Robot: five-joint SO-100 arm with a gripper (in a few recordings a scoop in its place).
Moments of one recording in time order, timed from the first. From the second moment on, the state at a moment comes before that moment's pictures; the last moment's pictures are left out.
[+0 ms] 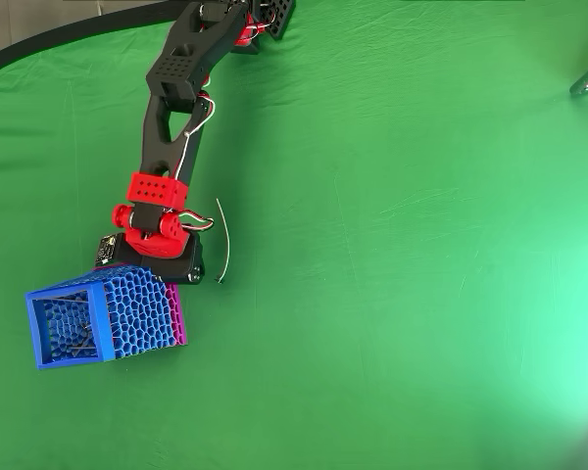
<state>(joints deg) 14.9 38.1 21.3 75.6 -12.0</state>
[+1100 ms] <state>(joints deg) 13.6 27.2 11.2 75.4 -12.4</state>
